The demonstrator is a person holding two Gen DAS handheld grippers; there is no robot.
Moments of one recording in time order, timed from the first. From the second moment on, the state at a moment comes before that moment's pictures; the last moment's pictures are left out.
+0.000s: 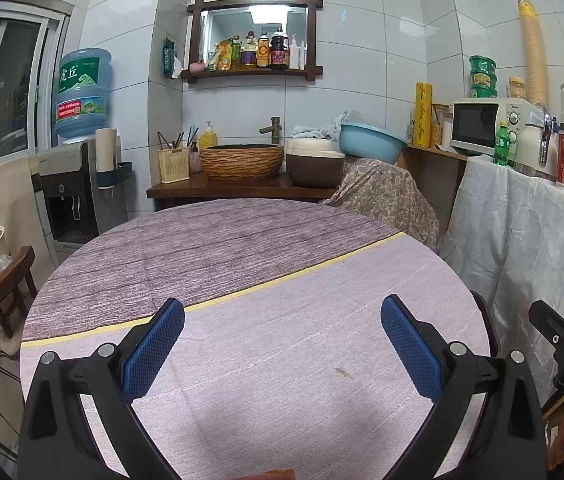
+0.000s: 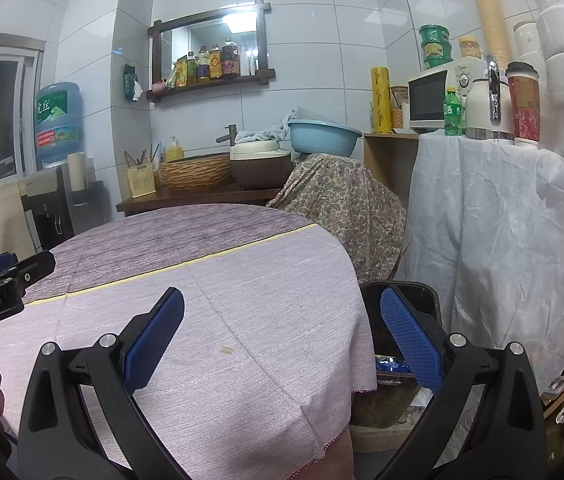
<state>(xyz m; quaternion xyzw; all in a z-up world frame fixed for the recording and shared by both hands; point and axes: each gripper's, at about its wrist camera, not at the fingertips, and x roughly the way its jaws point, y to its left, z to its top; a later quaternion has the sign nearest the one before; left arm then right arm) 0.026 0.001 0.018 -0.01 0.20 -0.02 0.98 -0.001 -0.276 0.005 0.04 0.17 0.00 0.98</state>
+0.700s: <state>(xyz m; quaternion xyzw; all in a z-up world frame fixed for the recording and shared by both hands) 0.027 0.001 0.019 -0.01 0.20 -0.02 0.98 -0.001 -0.275 0.005 0.04 0.17 0.00 0.98</state>
